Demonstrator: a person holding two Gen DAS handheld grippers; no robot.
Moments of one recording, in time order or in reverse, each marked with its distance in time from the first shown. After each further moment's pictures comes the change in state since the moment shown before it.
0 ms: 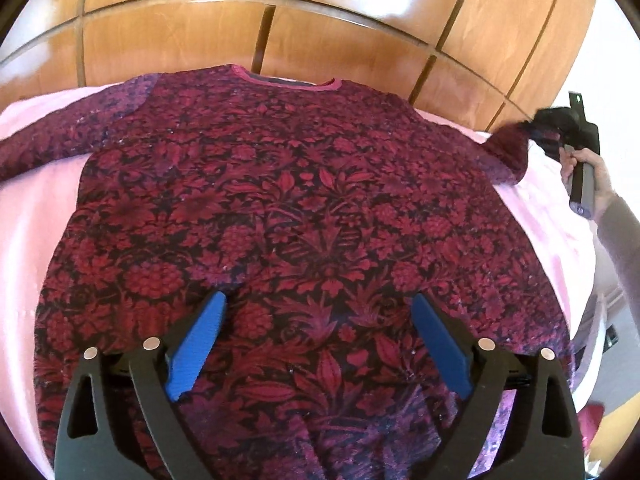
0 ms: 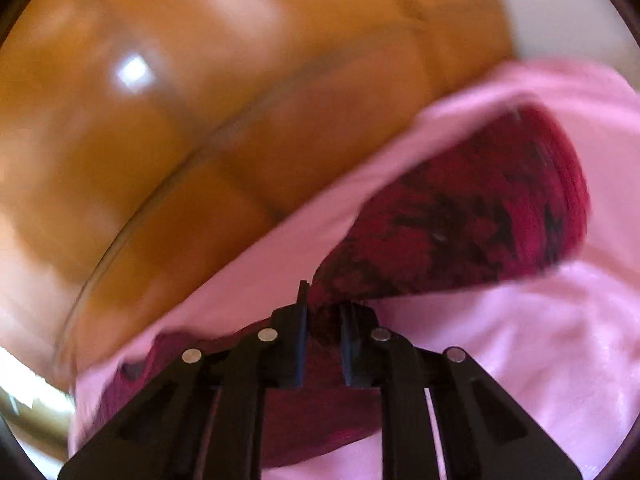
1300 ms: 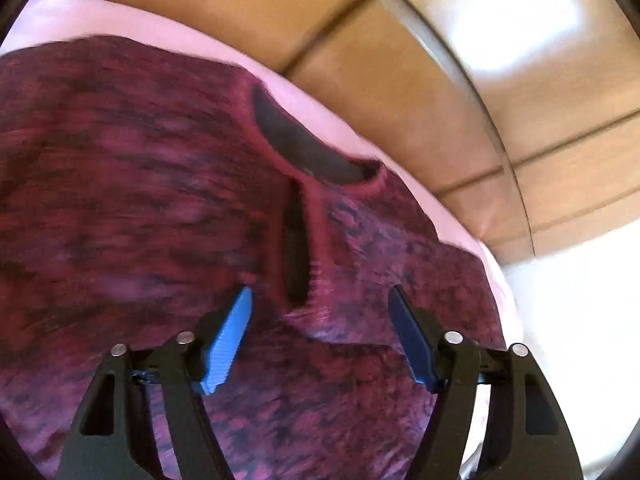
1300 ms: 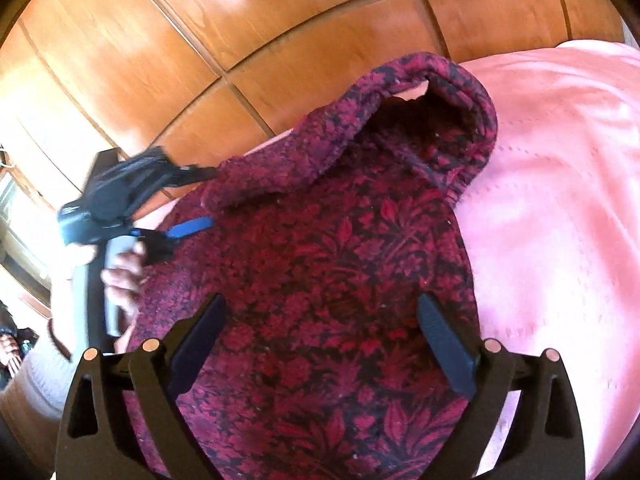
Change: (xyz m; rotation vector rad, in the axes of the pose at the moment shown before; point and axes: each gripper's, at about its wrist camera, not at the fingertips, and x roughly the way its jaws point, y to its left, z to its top) left arm 0.109 0.046 0.178 -0.491 0.157 -0.169; right arm -0.043 0.118 -0.209 -0.224 0.230 0.271
